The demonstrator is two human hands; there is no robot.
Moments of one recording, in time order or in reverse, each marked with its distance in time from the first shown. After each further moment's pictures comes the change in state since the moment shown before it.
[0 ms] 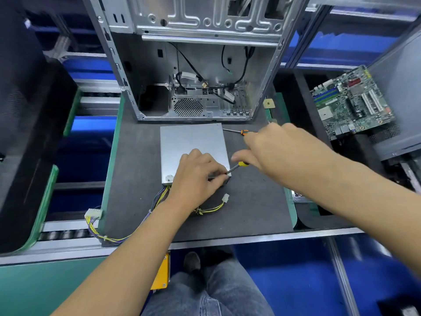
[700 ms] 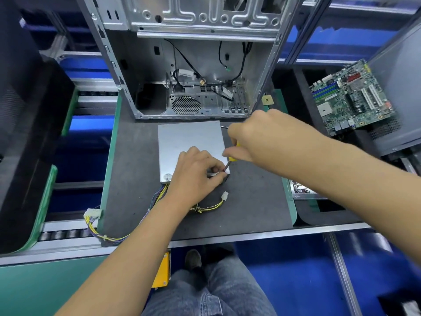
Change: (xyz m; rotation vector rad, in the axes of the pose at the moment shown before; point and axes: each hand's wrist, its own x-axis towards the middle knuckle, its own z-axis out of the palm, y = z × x) left_hand 0.004 0.001 0.000 -0.022 -0.068 -0.099; right_hand 0.010 -0.002 -0.010 -0.029 0.084 -0.128
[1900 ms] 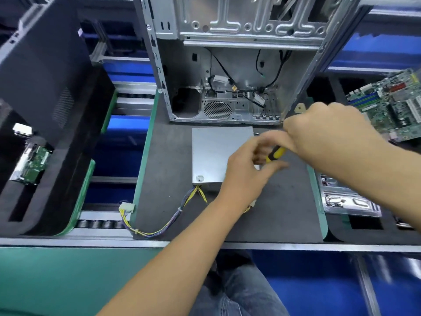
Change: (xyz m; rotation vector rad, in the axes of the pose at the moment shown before) left_hand 0.010 0.053 -0.010 -0.748 0.156 -0.217; right_hand 0.002 0.005 -0.010 -0.079 0.132 0.179
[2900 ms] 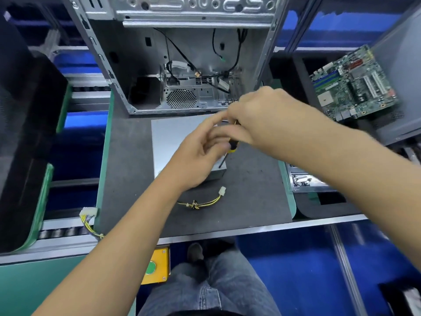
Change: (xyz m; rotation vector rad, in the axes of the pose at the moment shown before) left_hand 0.018 0.002 -0.028 -0.102 -0.362 0.002; right_hand 0.001 0.008 0.012 0.240 -0.040 -0.151
